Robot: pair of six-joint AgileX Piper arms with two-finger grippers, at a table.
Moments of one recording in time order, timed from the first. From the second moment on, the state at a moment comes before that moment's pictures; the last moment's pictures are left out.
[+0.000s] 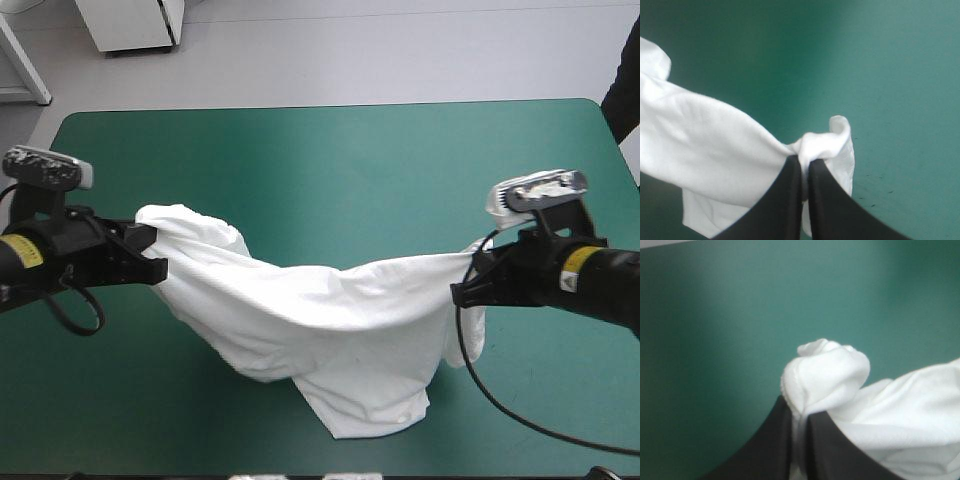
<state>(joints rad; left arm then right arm) -0.31 1.00 -1.50 -0.10 1.24 -0.01 0.58 1.01 -1.39 -0.06 1.22 0.22</state>
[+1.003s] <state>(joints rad) -0.24 1.74 -1.48 0.28 0.73 -0.13 0.58 1.82 -1.51 -0.36 0.77 0.20</state>
